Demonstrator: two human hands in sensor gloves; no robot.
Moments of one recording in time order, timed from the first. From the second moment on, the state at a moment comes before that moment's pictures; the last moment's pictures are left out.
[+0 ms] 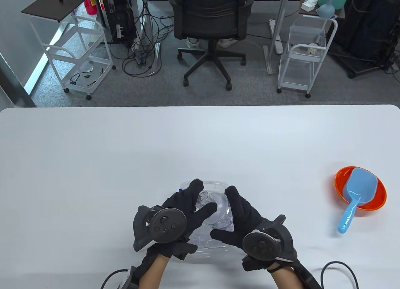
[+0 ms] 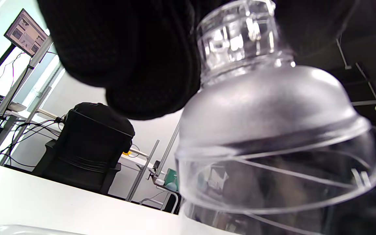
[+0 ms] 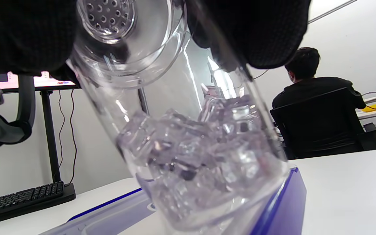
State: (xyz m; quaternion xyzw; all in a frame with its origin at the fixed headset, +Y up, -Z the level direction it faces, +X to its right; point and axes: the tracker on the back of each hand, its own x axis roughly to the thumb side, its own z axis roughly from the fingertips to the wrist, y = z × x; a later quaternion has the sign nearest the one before) left_hand -0.105 -0.595 -0.241 0.18 -0.22 0.27 0.92; right_hand 0.113 -0.645 -0.226 0.29 -0.17 0.92 0.20
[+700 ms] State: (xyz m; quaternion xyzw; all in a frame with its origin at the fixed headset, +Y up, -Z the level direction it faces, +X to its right) left_hand -0.079 -0.638 -0.242 0.09 -0.36 0.31 0.87; right_hand 0.133 -0.649 -0.238 0.23 -0.10 0.84 0.48
